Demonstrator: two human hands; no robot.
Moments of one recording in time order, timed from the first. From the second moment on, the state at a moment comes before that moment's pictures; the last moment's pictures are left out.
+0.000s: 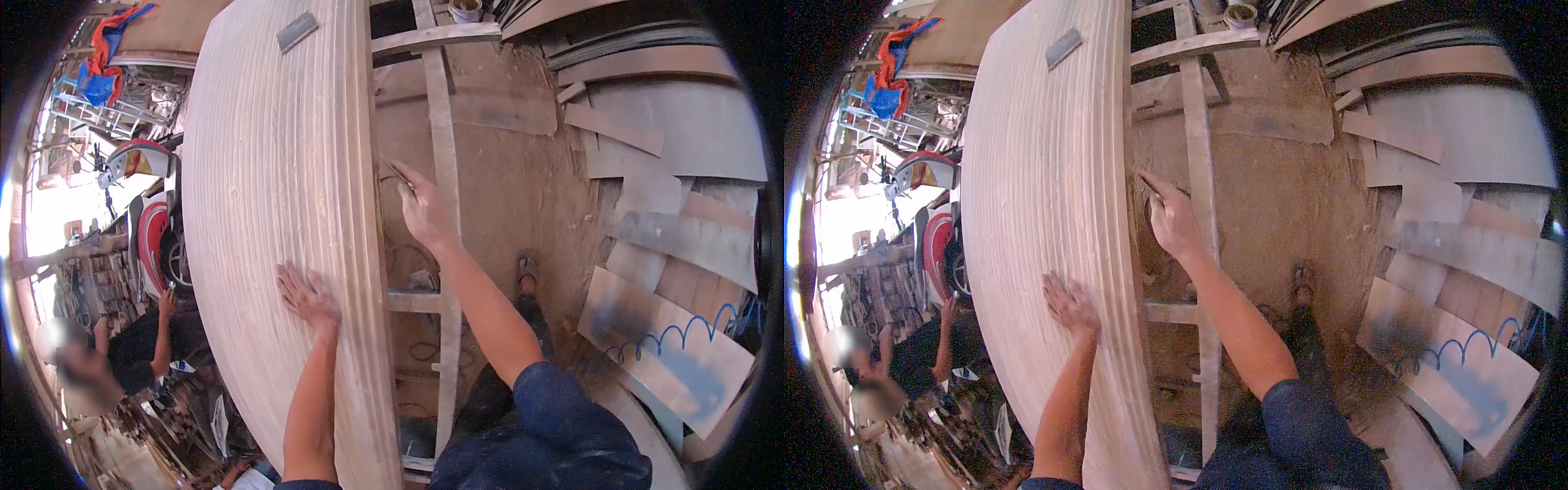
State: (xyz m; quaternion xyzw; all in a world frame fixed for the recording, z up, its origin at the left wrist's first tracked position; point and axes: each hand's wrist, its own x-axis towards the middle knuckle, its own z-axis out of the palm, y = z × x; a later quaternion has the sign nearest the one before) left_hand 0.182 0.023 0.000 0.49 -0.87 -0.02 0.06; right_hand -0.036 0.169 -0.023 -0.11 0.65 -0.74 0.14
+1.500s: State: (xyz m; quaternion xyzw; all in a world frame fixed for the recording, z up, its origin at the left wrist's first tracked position) left_hand 0.188 0.018 -0.009 0.48 -0.87 0.00 0.09; right_hand 0.030 0.192 -0.016 0.21 0.21 -0.89 0.36
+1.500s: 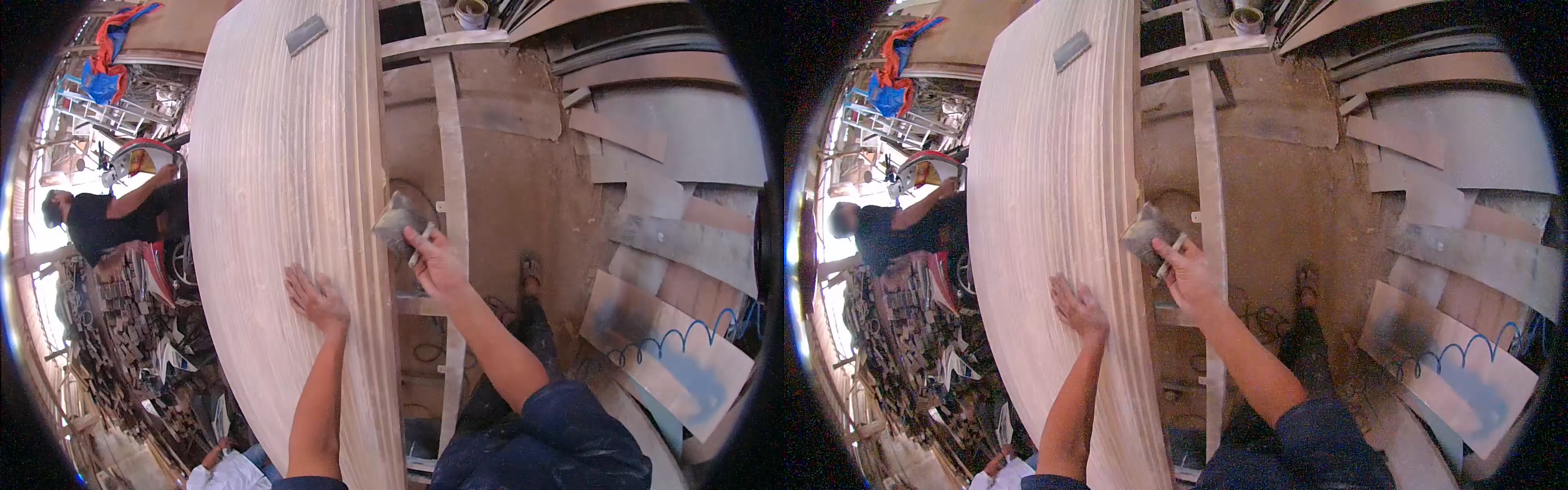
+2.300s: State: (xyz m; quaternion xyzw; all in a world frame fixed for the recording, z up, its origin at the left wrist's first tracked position) left_hand 0.179 0.024 0.002 0.51 -0.86 -0.04 0.08; right_hand 0.085 0.195 -0.003 0.42 0.19 -0.82 0.33
